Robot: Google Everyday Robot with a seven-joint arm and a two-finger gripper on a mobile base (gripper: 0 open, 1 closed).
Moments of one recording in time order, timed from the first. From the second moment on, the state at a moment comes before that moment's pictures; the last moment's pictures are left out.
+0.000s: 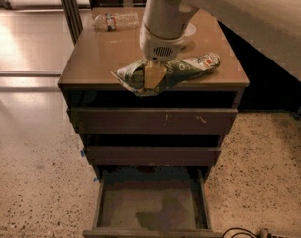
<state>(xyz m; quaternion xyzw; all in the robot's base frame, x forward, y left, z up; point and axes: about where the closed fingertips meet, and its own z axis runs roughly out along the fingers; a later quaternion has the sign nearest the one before) 0.558 -0.004 0.910 -0.73 0.67 -0.03 0.16</state>
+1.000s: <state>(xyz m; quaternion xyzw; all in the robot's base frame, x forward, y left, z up) 0.487 0.020 0.796 -0.68 0.69 0.08 0.21</state>
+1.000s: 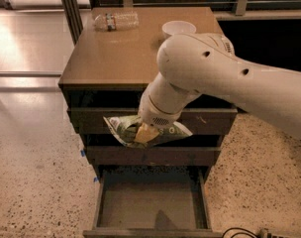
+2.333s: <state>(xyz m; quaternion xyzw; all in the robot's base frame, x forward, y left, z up) 0.420 0.055 0.654 -0.65 0.72 0.15 0.19</state>
